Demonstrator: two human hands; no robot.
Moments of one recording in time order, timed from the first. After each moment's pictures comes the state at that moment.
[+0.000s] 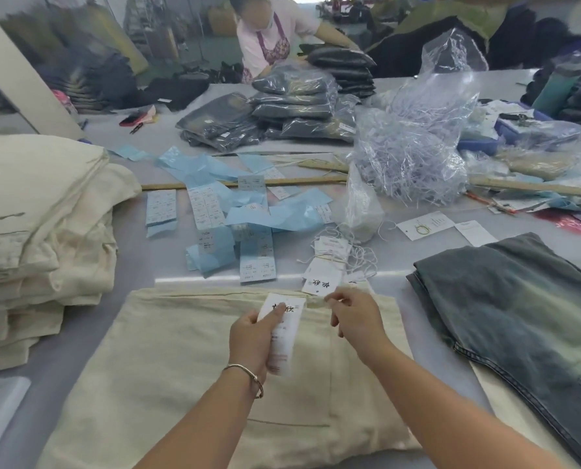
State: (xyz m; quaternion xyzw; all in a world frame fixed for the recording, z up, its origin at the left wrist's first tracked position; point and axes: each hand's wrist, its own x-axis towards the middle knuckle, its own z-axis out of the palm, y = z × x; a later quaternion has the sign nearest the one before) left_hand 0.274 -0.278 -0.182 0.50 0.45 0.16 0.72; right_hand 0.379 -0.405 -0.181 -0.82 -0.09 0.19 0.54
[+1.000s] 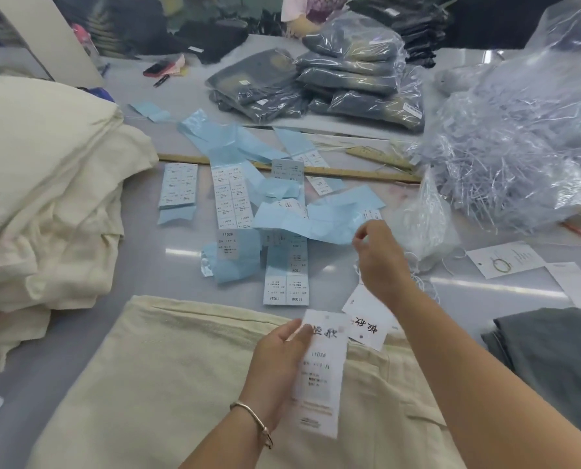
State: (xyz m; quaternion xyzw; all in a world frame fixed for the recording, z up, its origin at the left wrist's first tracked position) left_hand 0.319 -0.222 -0.203 0.53 0.40 0.06 0.75; right_hand 0.523 -0.279 -0.171 -0.87 -0.27 0.06 0.40
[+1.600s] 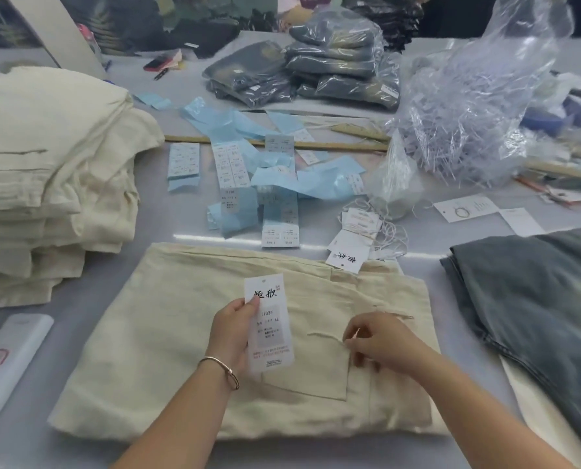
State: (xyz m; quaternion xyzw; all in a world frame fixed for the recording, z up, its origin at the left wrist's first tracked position) left_hand 0.224 -0.238 -0.213 0.46 0.49 0.14 0.73; right_hand 0.362 -0.435 -0.195 -0.84 -0.25 0.39 0.27
